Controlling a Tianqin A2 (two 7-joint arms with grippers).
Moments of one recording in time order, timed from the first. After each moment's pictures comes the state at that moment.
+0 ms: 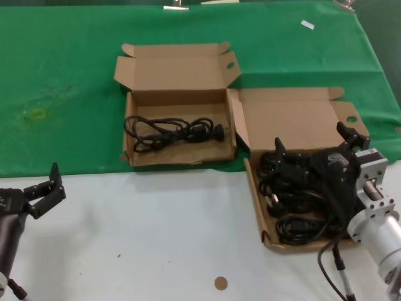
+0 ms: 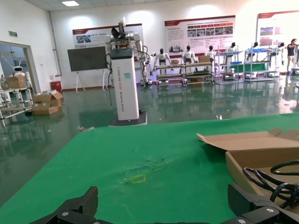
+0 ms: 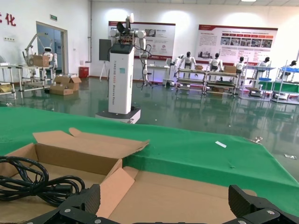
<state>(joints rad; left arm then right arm) 0.00 -0.30 1.60 -1.60 -1.80 0.00 0.00 0.04 0.30 -1.62 1.57 1.78 -0.03 0.00</state>
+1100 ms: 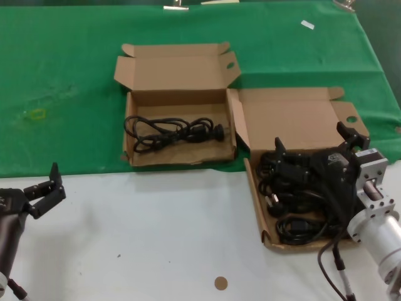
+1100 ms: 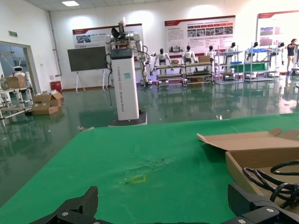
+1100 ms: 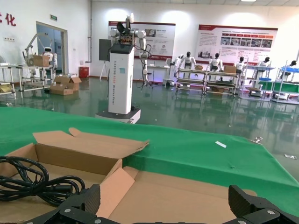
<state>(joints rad) 0.00 -0.30 1.60 -1.60 -1.80 0.00 0.00 0.04 0.30 -1.62 1.57 1.78 -0.03 0.00</state>
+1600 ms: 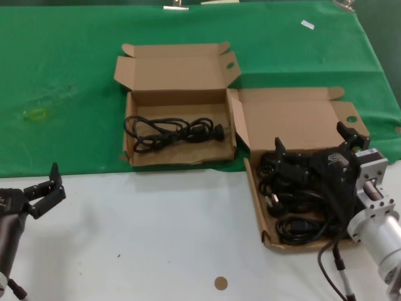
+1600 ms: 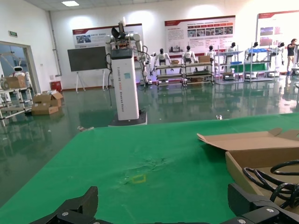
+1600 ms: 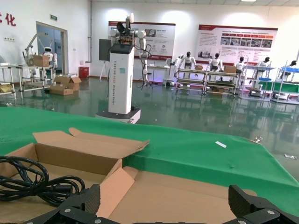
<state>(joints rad) 0.00 -0.30 1.60 -1.60 -1.80 0.00 0.00 0.04 0.30 -1.62 1.57 1.78 -0.03 0.00</state>
